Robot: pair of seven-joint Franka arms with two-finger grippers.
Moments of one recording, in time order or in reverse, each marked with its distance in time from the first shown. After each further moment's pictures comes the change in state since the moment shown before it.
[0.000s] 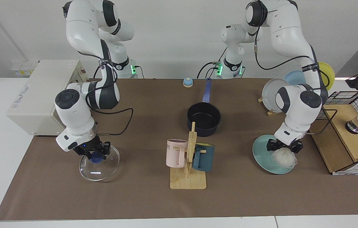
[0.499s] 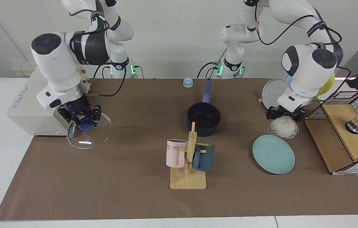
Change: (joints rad) left arm -0.021 -0.267 -0.030 -0.028 -0.026 -0.375 -0.026; right arm -0.004 -0.266 -0.002 -0.001 0.000 -0.332 0.000
